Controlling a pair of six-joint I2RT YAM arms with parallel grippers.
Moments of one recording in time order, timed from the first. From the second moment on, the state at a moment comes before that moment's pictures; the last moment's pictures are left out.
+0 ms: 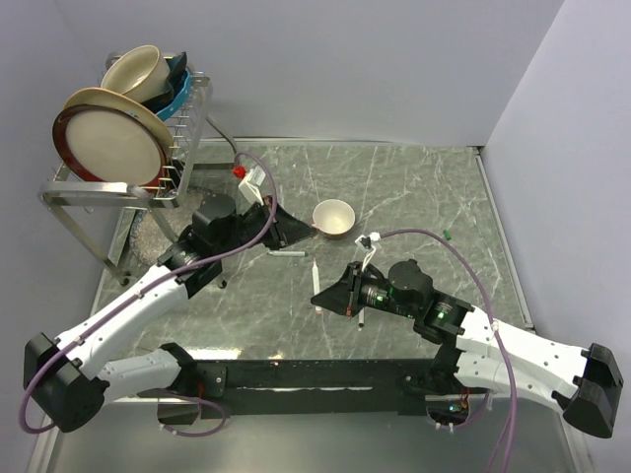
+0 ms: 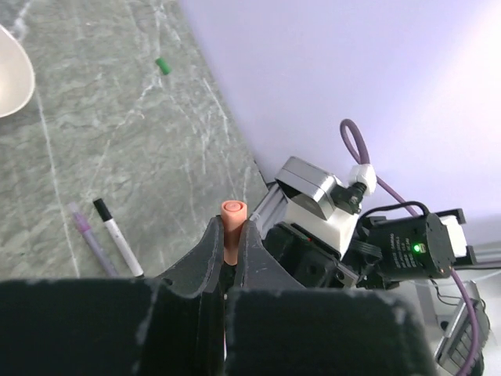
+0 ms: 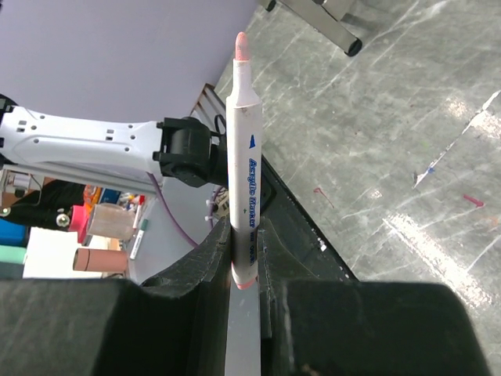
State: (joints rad) left arm -0.66 1.08 0.92 0.02 0.39 -0.91; right arm 0.98 0.81 0.52 0.08 -0.21 0.86
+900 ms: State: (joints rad) left arm -0.70 1.03 0.83 0.11 0.41 -0.92; right arm 0.98 0.80 0.58 0.06 -0.17 0.86
